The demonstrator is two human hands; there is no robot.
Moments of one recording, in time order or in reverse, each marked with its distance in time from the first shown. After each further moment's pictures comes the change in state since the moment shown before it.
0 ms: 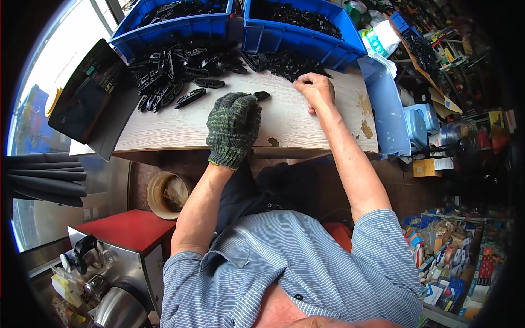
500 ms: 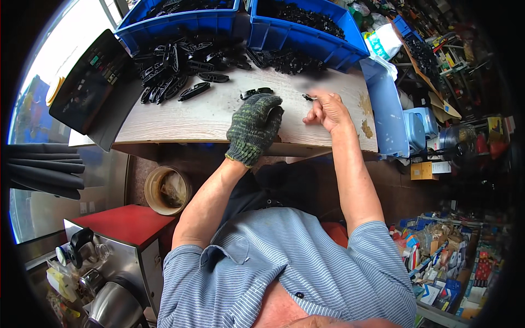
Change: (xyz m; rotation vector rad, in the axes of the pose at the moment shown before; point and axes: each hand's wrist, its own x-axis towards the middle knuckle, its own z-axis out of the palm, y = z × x) left_hand -0.011 0.020 0.027 -0.312 -0.019 -0.085; right_hand -0.022 0.038 -0.023 0.827 -0.366 0.180
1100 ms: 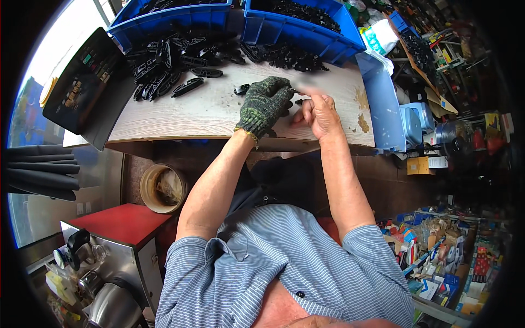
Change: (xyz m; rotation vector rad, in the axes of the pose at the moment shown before) left_hand 0.031 -0.002 0.032 -0.682 -0.268 -0.729; right_hand -0.027 0.021 0.021 0.027 0.013 -0.211
